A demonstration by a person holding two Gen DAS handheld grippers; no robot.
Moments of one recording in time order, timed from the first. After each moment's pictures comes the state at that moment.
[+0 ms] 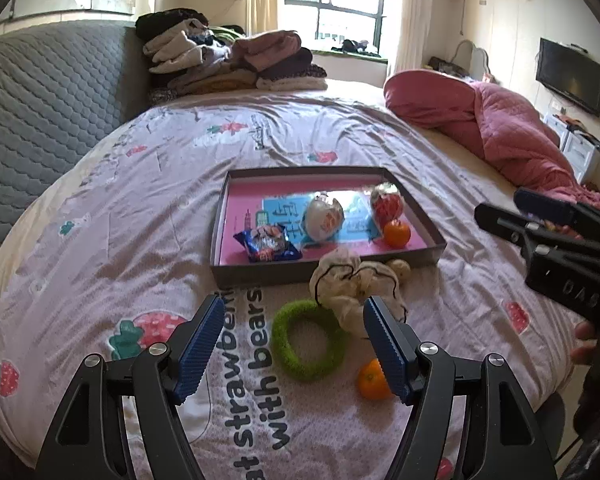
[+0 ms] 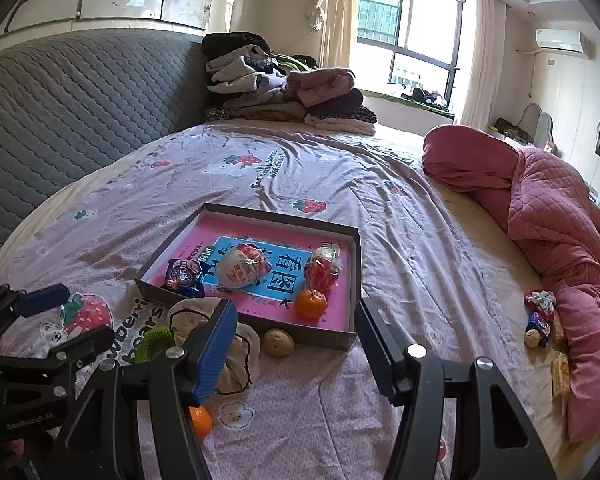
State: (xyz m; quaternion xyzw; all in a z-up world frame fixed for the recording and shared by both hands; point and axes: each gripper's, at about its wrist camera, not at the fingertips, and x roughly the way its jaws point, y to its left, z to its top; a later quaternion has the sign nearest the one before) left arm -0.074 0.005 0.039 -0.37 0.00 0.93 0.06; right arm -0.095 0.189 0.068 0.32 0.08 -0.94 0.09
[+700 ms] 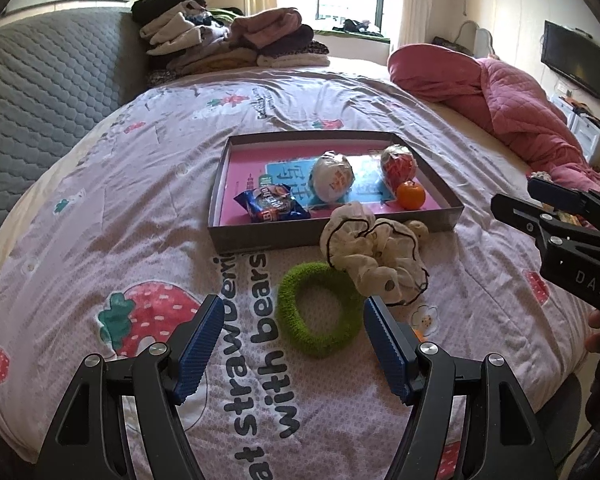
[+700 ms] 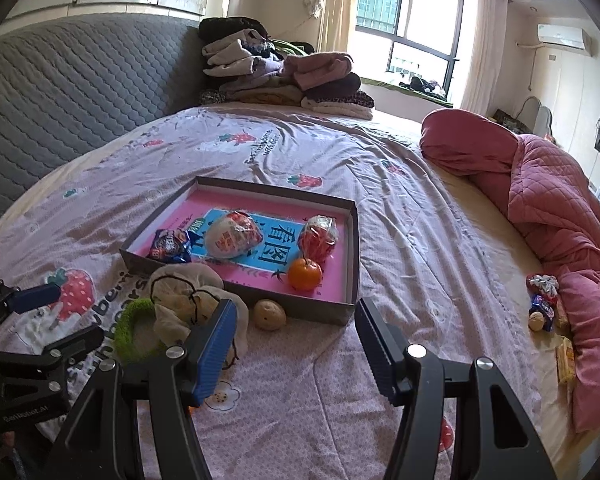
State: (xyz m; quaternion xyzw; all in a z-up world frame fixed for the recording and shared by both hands) left arm -0.076 0.003 0.002 -0.40 0.01 0.91 0.05; right arm -0.095 0.193 0.031 0.34 0.10 -0.93 0.07
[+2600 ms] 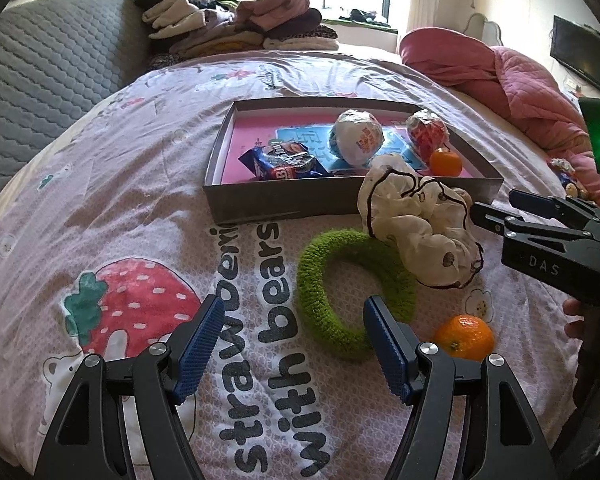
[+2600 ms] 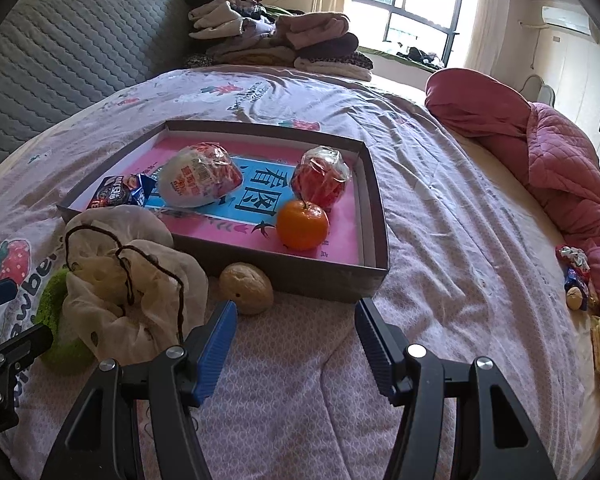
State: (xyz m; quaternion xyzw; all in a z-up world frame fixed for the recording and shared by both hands) left arm -0.101 -0.005 -0.057 -0.42 0.01 0.91 0.04; right arm -0.150 0.192 -0.056 0.39 0.09 -0.91 0.06
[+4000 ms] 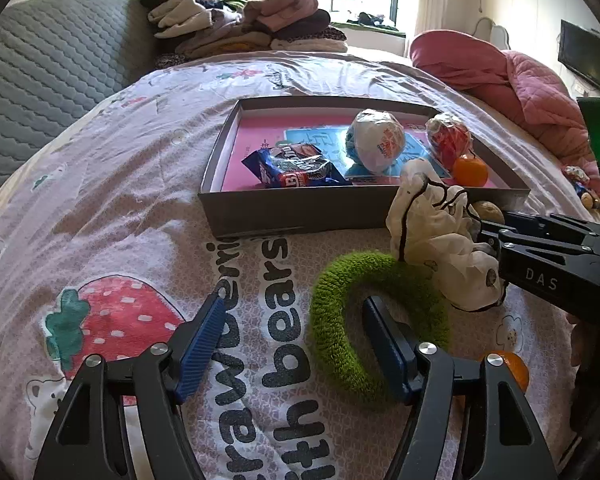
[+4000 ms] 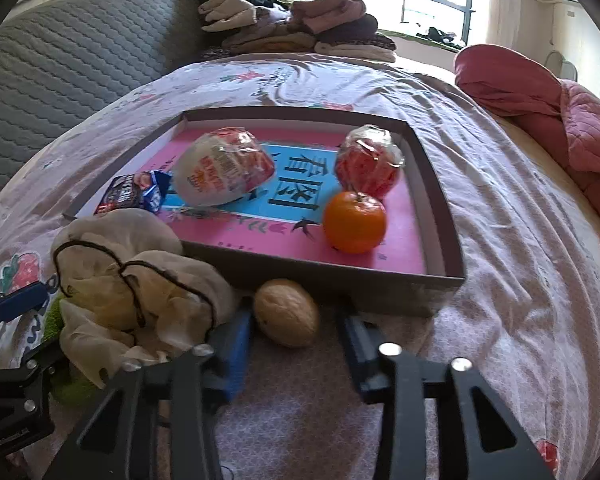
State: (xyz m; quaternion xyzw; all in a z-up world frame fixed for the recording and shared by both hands) left arm -0.128 -0.007 -0.075 -0.41 0.00 0.91 0.03; right arm -0.177 0.175 -0.076 0.42 0.05 -0.90 0.11
